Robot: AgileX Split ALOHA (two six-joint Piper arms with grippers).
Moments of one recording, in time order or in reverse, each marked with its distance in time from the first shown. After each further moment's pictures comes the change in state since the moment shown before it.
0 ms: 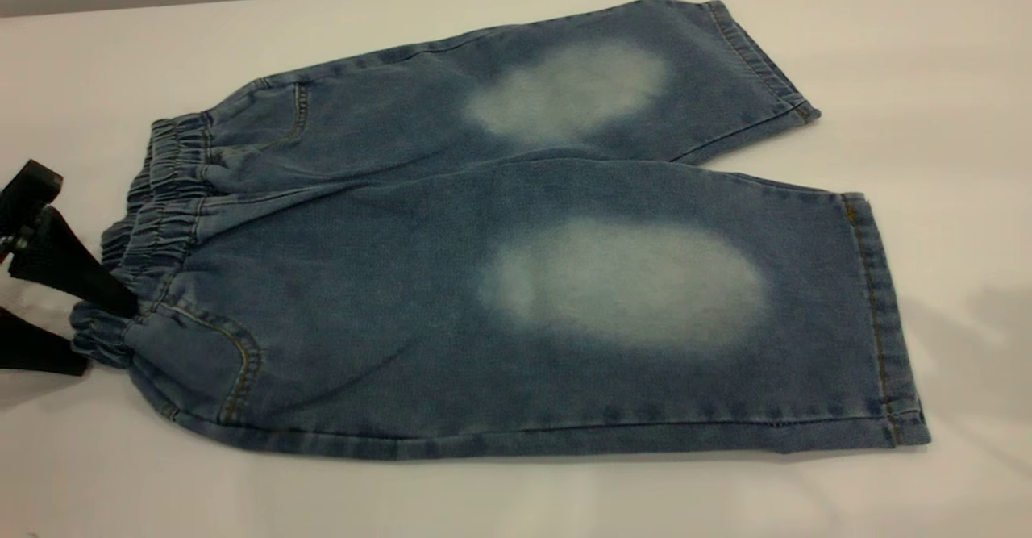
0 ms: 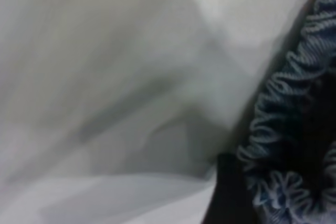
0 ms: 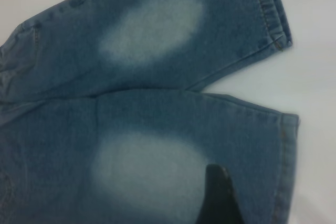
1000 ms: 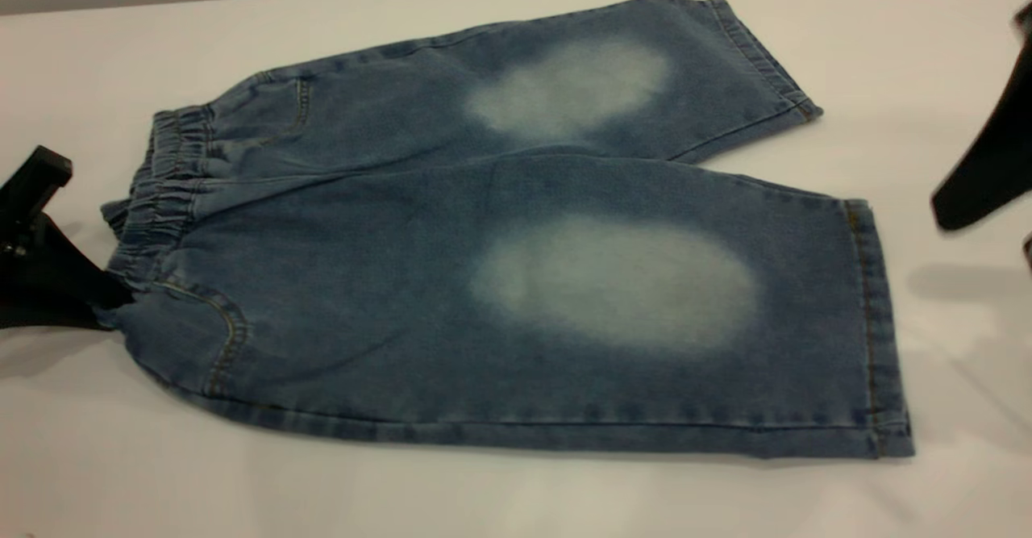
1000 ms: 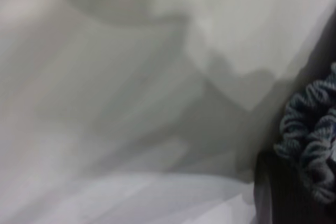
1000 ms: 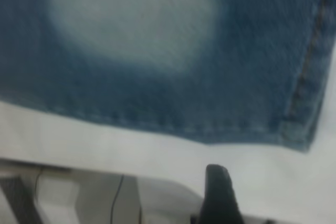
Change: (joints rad) left arm -0.004 -0.035 0.004 -0.177 -0.064 0.121; right arm 0.000 0.460 0.001 0.027 0.216 0.060
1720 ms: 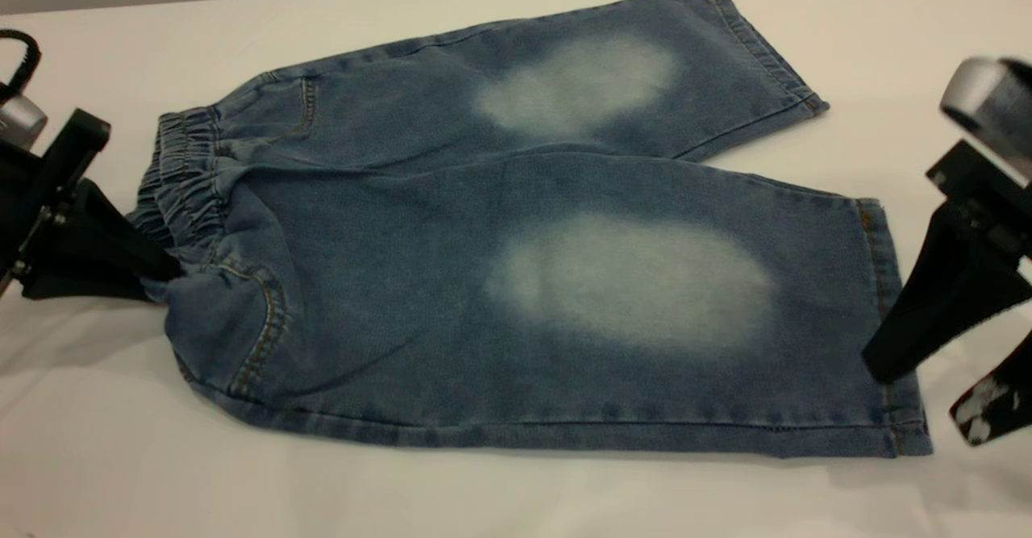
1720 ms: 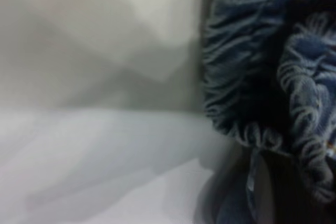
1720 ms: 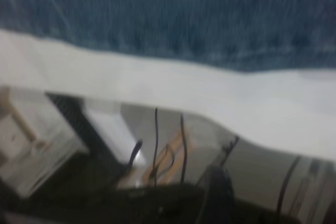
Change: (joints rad) left arm -0.088 -0.030 -0.024 -0.011 0.144 -0.002; right arm 0.000 0.334 0.000 0.161 0.140 -0.162
